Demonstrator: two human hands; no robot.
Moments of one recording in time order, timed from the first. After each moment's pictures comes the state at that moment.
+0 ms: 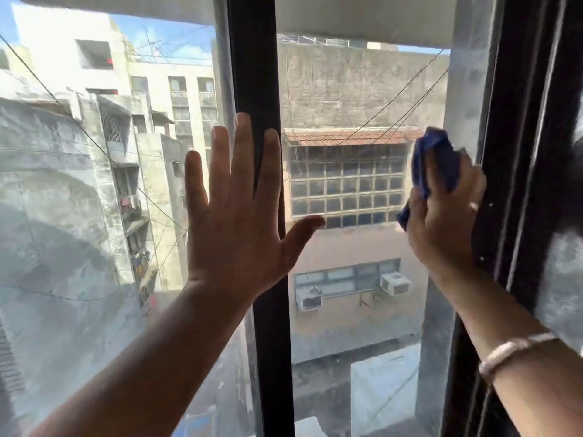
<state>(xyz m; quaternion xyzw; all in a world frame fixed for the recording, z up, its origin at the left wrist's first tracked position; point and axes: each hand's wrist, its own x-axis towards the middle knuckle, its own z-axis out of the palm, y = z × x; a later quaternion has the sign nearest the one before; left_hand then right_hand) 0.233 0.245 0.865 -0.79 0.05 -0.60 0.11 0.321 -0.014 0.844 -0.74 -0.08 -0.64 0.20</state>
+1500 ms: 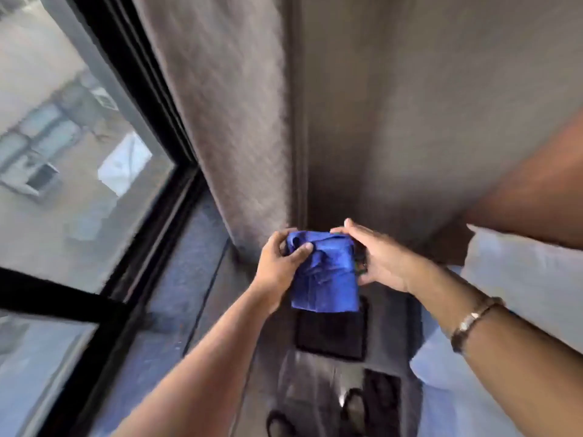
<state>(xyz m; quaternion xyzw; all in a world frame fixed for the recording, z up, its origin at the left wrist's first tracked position) 0.041 0.065 0.402 -0.68 0.22 0.44 -0.55 -0.119 -0.054 0.435 -0.50 0.43 -0.05 0.75</state>
